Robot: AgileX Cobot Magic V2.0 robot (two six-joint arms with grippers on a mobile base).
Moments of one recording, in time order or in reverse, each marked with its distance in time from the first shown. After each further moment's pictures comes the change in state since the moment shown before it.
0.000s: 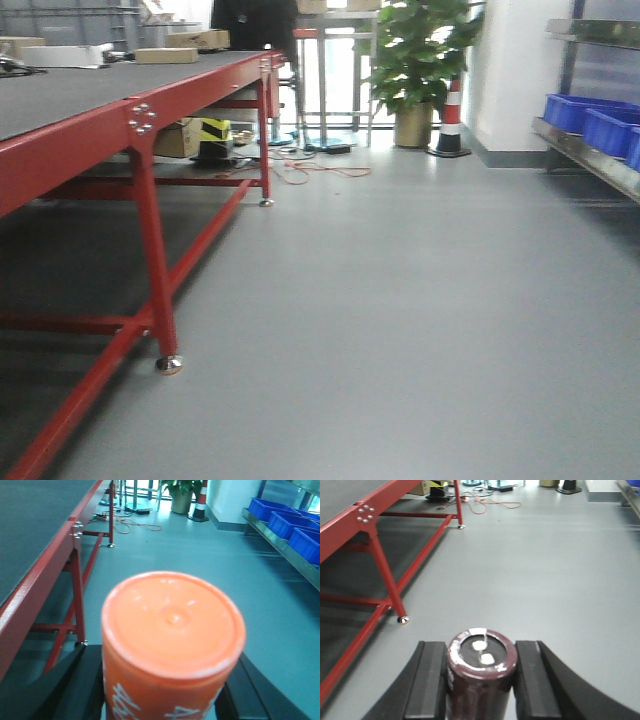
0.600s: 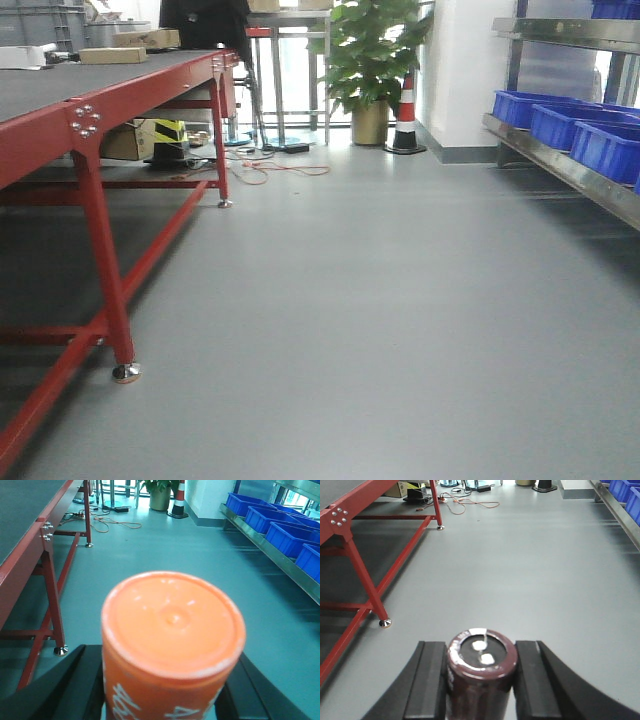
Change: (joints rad) left arm 0.000 0.000 0.000 0.000 0.000 0.000; right arm 0.000 0.000 0.000 0.000 0.000 0.000
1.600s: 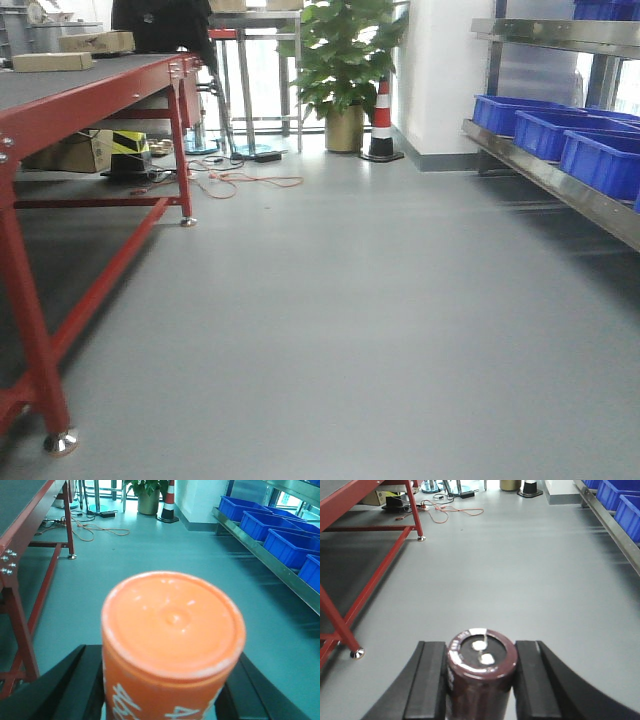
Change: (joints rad) left arm 0.000 0.000 0.000 0.000 0.000 0.000; right arm 0.000 0.000 0.000 0.000 0.000 0.000
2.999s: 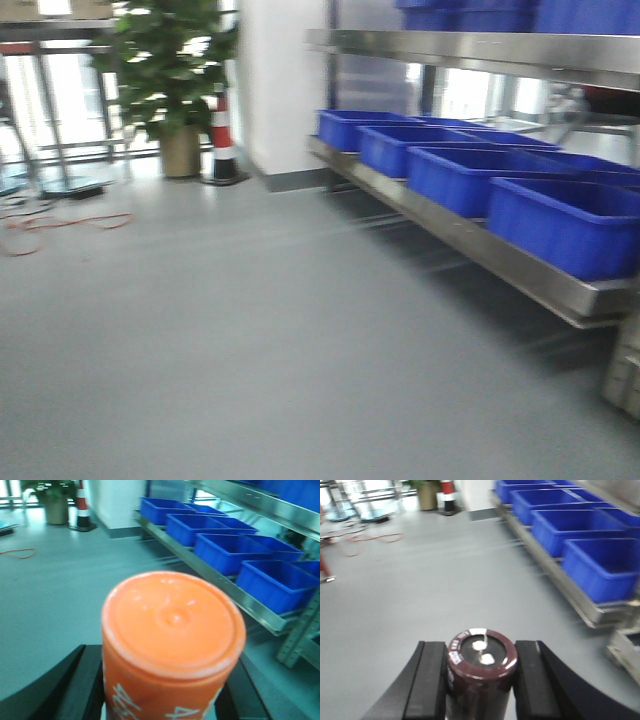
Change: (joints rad) left arm 0.000 0.000 0.000 0.000 0.000 0.000; right arm 0.000 0.000 0.000 0.000 -0.008 0.000
